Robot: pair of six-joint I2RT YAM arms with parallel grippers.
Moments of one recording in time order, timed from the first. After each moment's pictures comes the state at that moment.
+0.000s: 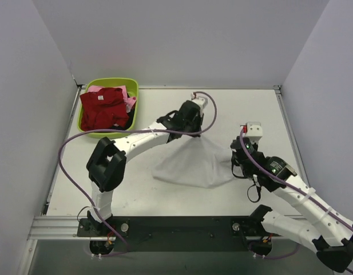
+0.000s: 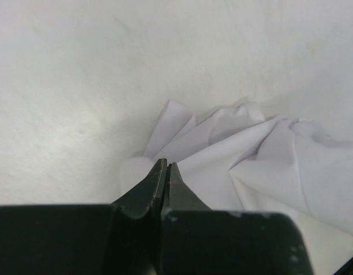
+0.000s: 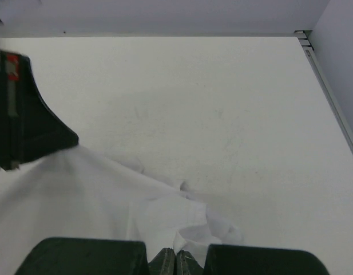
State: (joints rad) left arm -0.86 1.96 1.54 -0.28 -0.04 -0.41; right arm 0.75 0.84 0.88 -0.81 0.66 0.51
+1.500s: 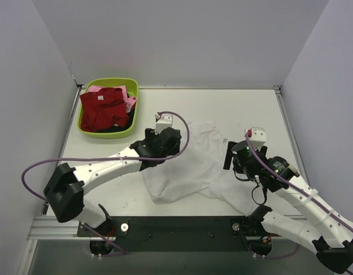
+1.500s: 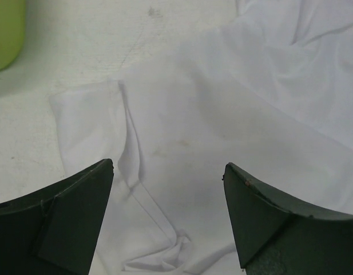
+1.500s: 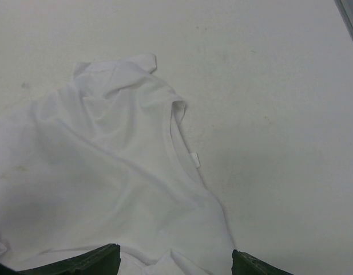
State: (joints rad) left arm -0.94 1.45 1.10 -0.42 -0.64 -0.61; right arm 0.72 0.86 0.93 -1.00 0.54 0.67
